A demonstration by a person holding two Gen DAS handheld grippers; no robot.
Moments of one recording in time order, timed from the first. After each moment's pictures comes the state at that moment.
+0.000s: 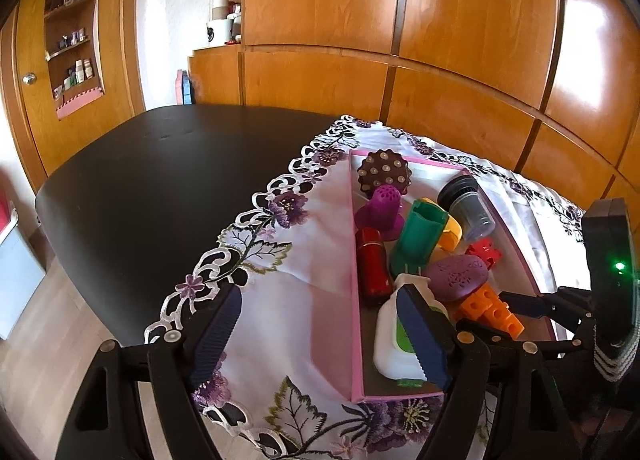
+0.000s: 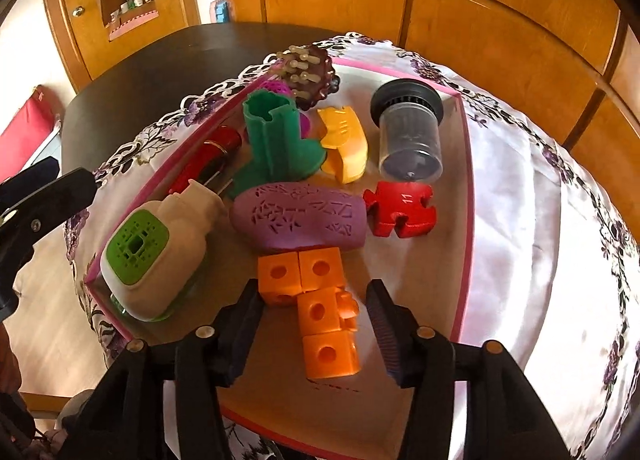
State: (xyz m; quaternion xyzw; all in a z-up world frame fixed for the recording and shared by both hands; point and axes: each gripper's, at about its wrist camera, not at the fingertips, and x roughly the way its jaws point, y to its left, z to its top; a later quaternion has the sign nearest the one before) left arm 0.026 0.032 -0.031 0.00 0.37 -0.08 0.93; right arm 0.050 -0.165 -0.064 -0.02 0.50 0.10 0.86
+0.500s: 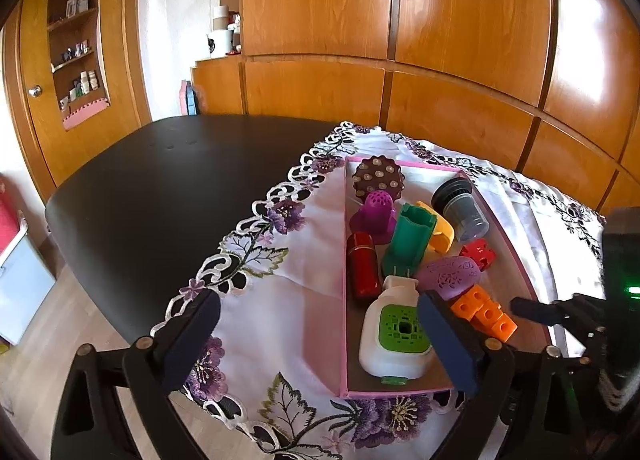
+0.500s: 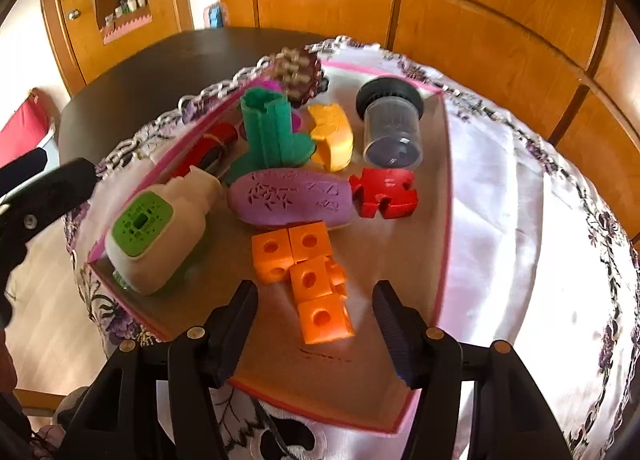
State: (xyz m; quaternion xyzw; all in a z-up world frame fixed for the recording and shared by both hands) left arm 0.015 0.018 -0.021 0.02 0.35 -0.06 0.93; right arm 0.025 -0.172 -0.051 -0.02 0.48 0.08 0.88
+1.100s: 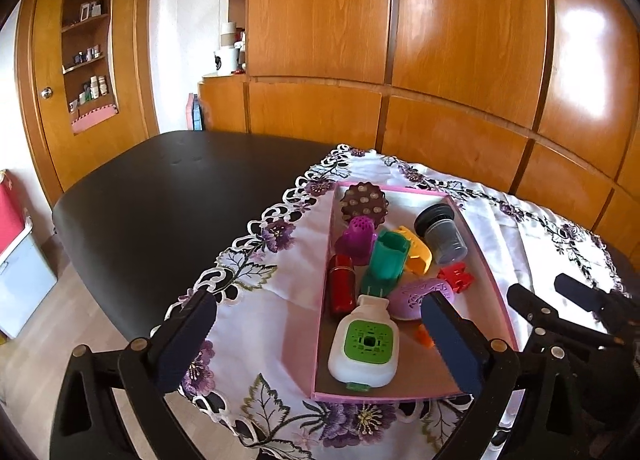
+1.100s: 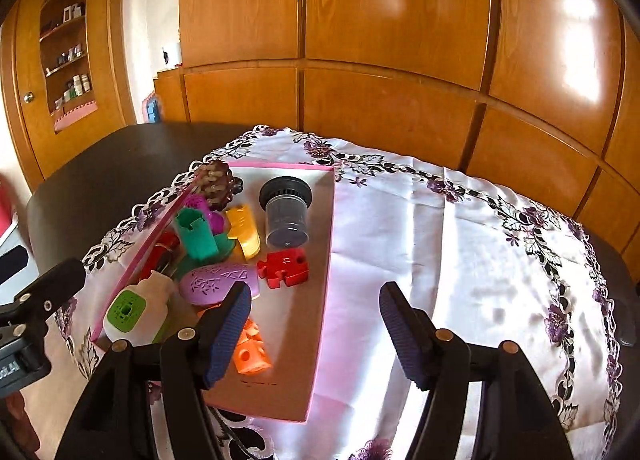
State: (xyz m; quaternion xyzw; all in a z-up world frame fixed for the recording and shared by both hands) left arm -0.002 0.005 0.000 0.00 0.33 -0.05 0.94; right arm -0.002 -0.213 0.001 0.02 0.38 -0.03 0.92
